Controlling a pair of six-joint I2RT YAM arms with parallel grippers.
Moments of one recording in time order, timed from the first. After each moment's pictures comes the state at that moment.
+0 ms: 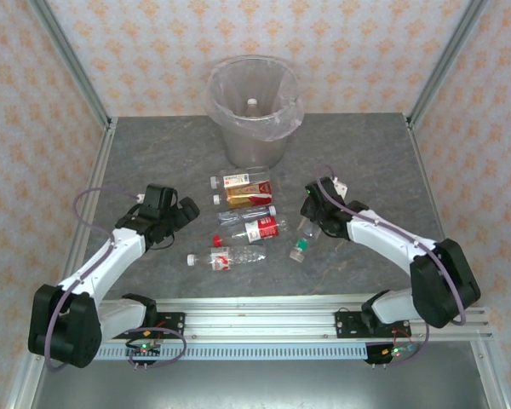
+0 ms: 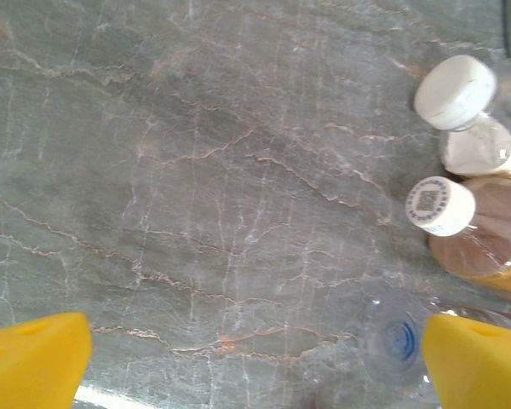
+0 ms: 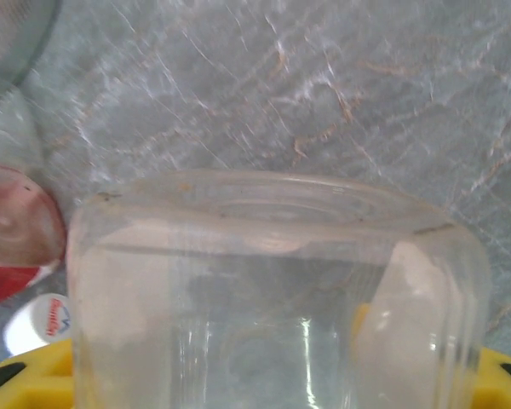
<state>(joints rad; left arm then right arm) -0.18 1.11 0.66 -0.50 -0.04 -0.83 0.53 1.35 0.80 -0.40 0.25 0.86</state>
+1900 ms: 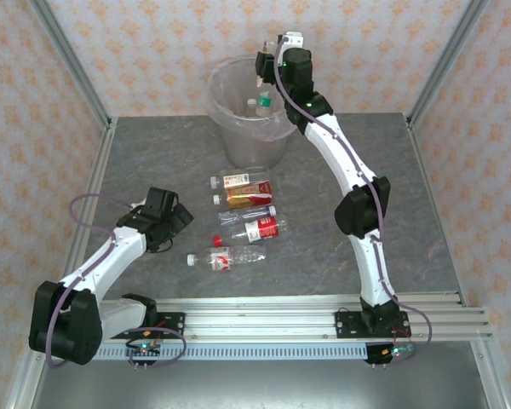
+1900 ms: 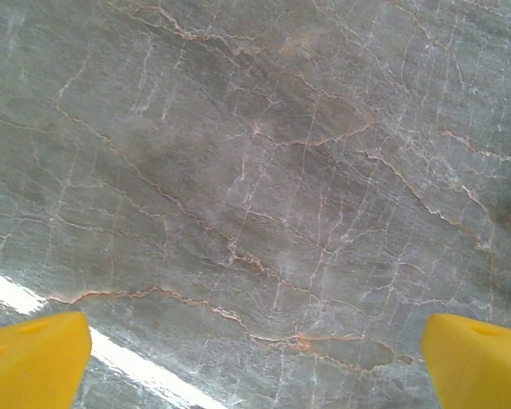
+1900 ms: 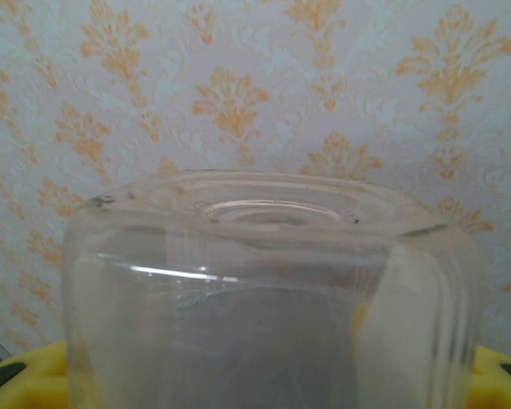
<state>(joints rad) -0.18 1.15 0.66 -0.62 -0.15 -0.96 0.46 2.29 2.47 -0.25 0.16 0.23</state>
